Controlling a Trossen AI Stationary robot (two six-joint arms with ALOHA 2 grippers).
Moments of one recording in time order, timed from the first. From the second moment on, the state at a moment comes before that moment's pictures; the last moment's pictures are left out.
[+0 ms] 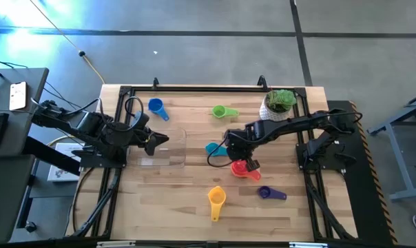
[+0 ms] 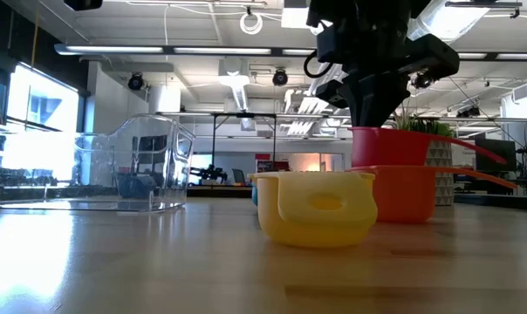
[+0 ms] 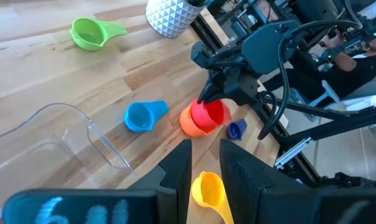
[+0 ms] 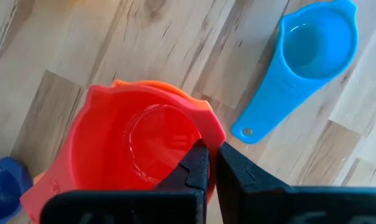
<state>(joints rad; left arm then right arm) -0.34 0.92 1.07 -0.74 -0.49 -1.08 0.03 1.65 1.19 -0.82 -0.11 -0.42</state>
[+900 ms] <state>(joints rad) -0.34 0.92 1.07 -0.74 -0.47 -1.07 0.05 1.65 1.24 -0.83 -0.10 -0.32</state>
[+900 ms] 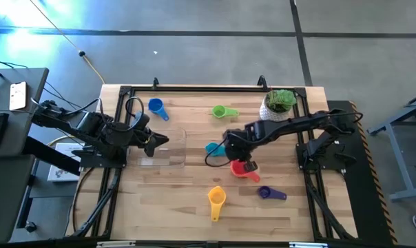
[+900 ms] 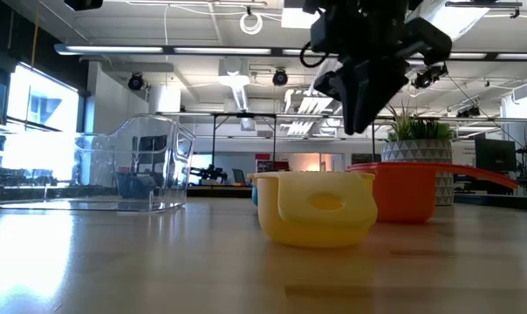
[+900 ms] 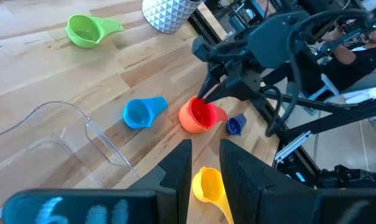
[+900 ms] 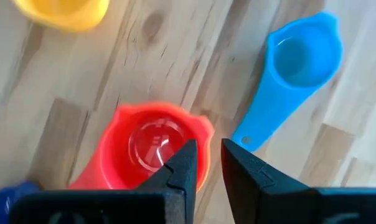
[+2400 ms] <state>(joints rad) 0.77 1.09 1.07 -0.82 -0.29 -0.58 -0.01 1.65 1.84 -1.01 0.24 0.02</state>
